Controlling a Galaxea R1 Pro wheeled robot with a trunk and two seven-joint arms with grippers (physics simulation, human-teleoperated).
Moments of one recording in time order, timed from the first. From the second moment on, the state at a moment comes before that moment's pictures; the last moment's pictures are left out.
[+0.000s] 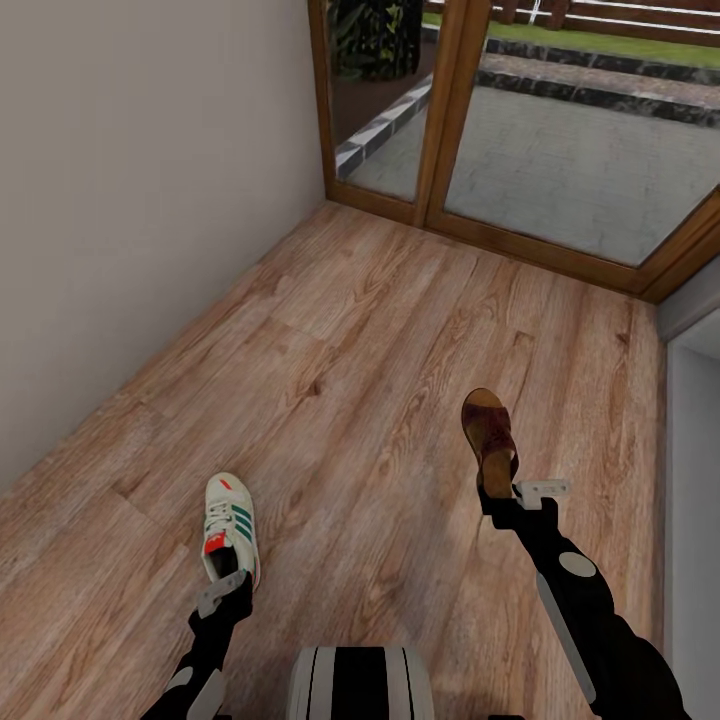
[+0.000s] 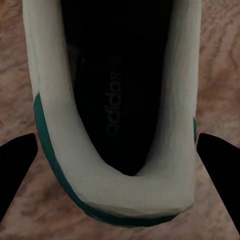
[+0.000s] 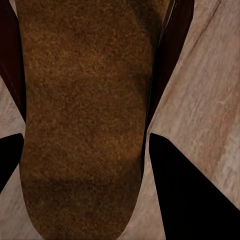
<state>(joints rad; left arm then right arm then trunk) -0.47 -0.07 0.38 -0.35 0.10 -0.46 -0.12 -0.31 -0.09 0.00 -1.41 0.00 0.34 -0.04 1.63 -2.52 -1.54</state>
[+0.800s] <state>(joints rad) -0.47 -0.07 0.38 -0.35 0.09 -0.47 -0.12 -0.31 -0.09 0.00 -1.41 0.00 0.34 -0.04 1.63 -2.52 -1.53</state>
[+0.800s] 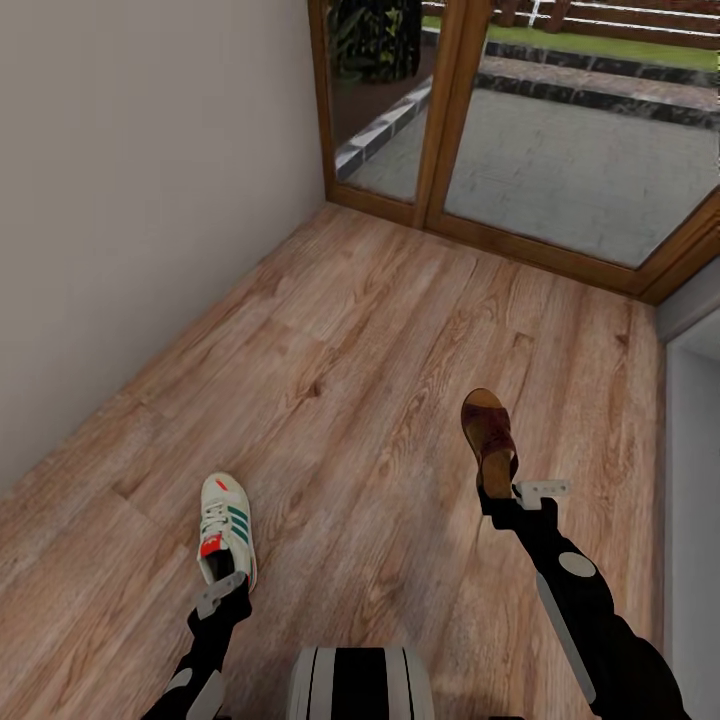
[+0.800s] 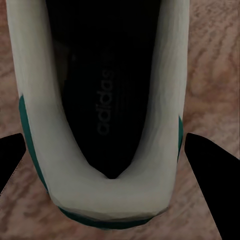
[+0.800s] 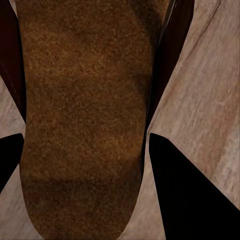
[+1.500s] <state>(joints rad) -0.47 -0.06 0.37 -0.36 0.09 -0.46 -0.12 -0.31 -0.09 0.01 -1.40 0.01 0.34 -0.04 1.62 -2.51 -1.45</state>
